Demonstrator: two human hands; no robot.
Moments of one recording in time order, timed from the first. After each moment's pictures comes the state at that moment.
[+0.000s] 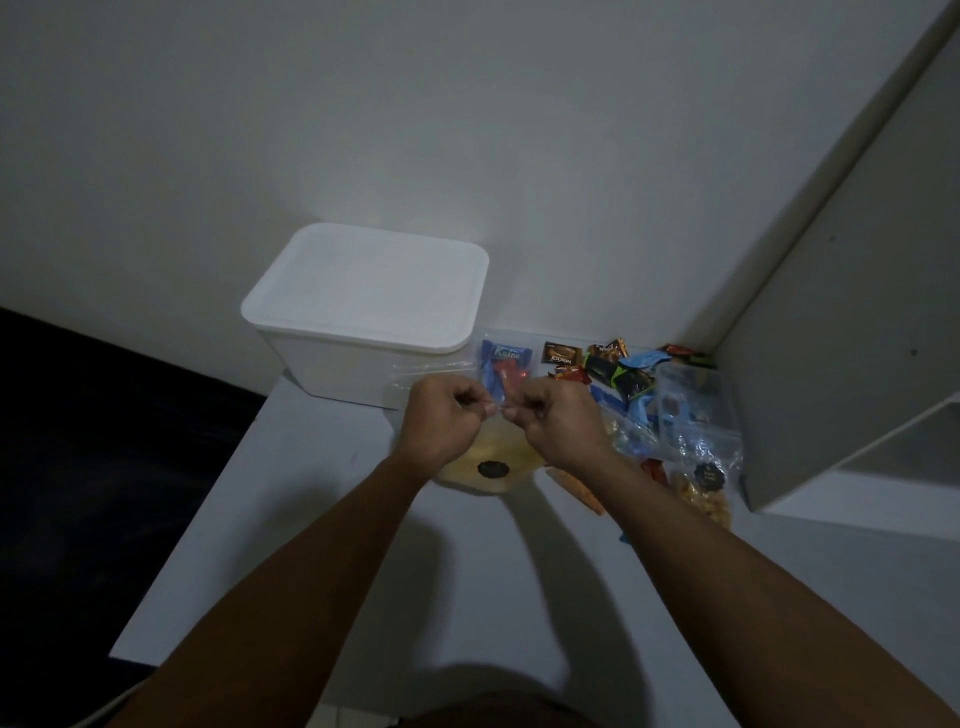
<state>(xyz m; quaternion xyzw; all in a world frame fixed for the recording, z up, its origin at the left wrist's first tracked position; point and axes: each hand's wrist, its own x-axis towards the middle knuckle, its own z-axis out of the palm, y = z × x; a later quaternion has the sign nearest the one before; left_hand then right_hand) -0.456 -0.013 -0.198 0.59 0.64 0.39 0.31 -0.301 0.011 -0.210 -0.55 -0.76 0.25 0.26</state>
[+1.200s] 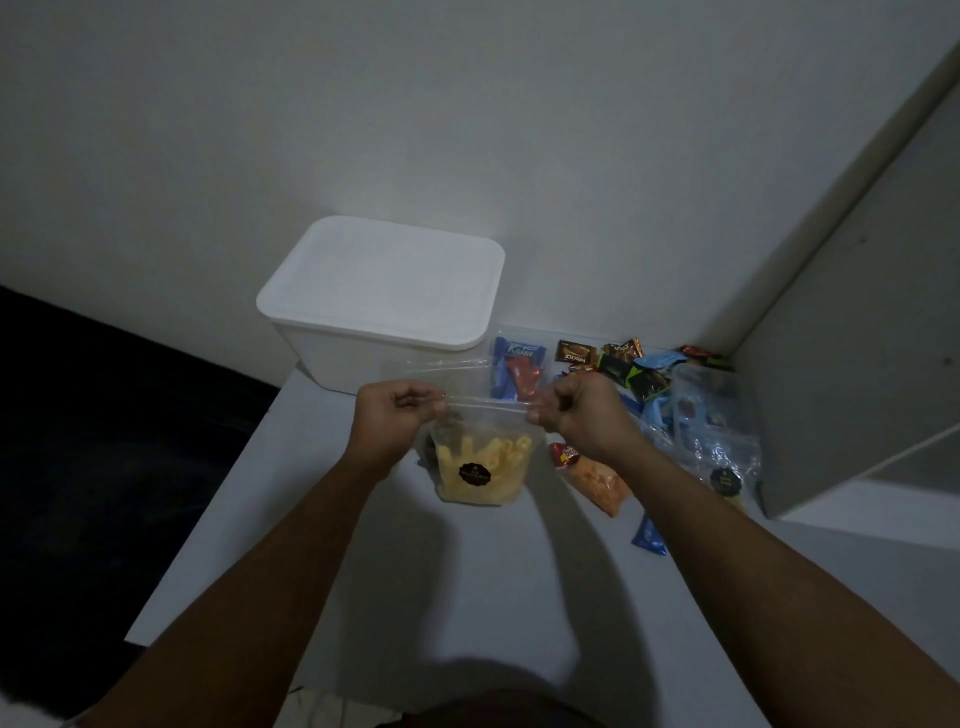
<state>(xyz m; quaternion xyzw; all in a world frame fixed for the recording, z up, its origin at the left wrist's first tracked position) -0.518 -0.012 -0.228 0.44 0.64 0.49 0.39 -0.286 0.030 -0.217 -0.56 -0.71 0.36 0.24</state>
